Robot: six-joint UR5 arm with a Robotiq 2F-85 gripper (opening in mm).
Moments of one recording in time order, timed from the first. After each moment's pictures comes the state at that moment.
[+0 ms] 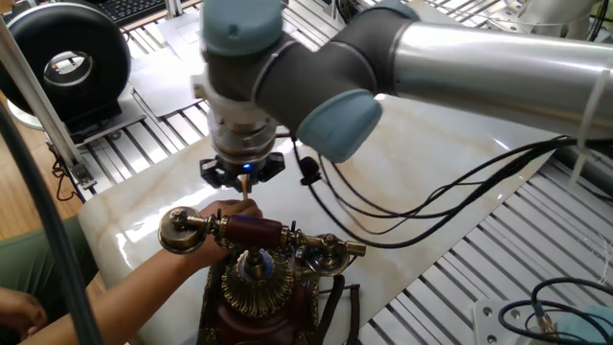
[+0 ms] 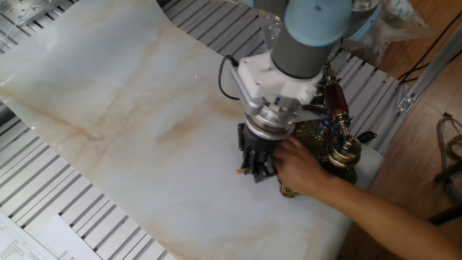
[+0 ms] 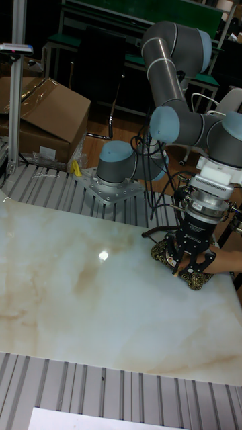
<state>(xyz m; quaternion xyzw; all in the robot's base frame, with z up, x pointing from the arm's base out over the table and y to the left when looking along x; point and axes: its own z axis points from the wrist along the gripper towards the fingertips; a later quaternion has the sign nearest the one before) 0.529 0.181 0.085 0.25 0.96 0.02 0.12</state>
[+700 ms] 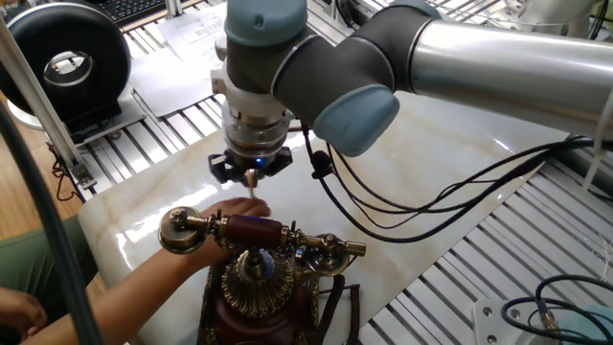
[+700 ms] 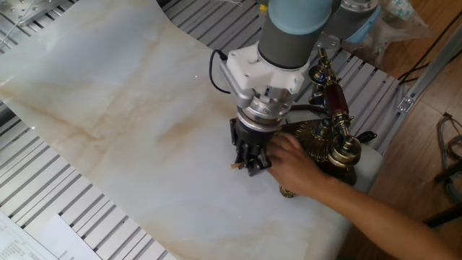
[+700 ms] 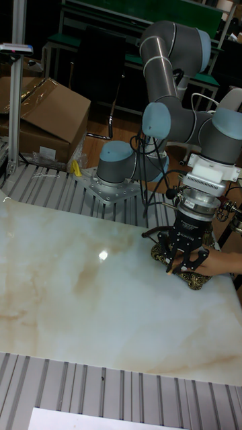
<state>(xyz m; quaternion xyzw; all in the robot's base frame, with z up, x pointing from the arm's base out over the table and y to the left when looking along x) 0.525 0.179 0.093 0.24 0.97 0.02 0.10</state>
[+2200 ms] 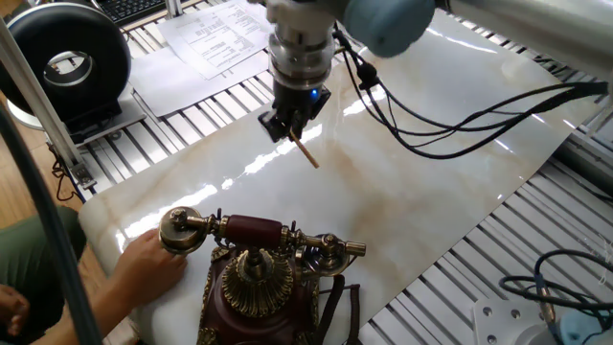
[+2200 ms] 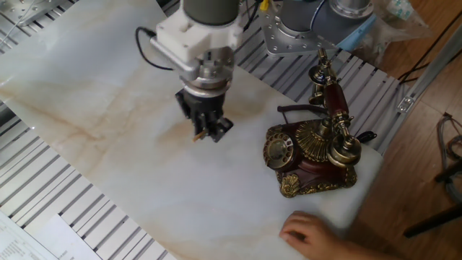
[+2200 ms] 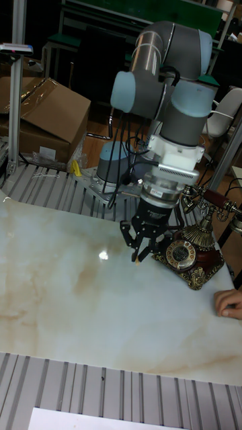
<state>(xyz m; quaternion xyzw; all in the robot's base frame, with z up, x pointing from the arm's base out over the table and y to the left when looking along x) 0.542 0.066 0.109 0.01 1.00 0.00 0.07</state>
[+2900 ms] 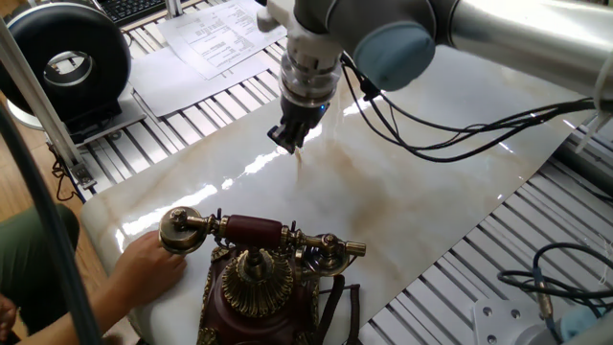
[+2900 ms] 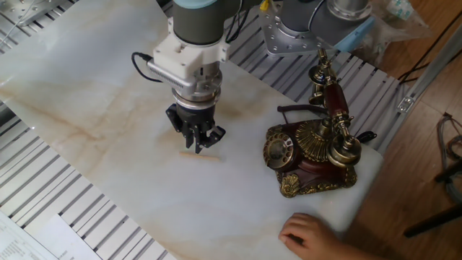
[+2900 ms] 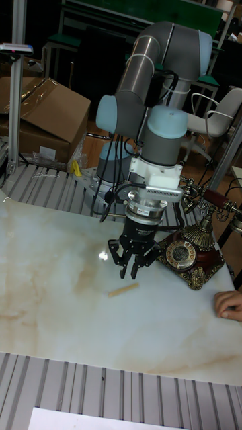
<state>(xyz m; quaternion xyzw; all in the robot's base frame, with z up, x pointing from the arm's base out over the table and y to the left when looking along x) 0.549 0.062 0.067 -0.07 0.99 0.02 0.10</state>
